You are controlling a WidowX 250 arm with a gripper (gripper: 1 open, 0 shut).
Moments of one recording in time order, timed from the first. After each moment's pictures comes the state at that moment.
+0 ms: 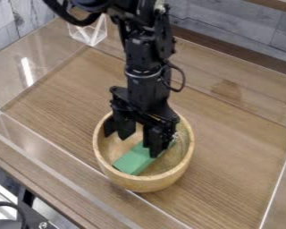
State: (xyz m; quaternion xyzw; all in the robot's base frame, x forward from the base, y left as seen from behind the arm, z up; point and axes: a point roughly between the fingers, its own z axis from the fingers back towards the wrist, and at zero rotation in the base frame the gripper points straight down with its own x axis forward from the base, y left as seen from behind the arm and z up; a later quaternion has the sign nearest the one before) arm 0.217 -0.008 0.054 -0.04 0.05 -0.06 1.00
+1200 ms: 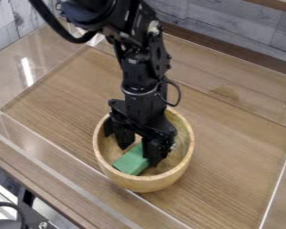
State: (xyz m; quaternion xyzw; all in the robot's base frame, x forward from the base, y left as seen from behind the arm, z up) arm 0.217 -0.008 0.032 -0.04 0.03 -0.05 1.00
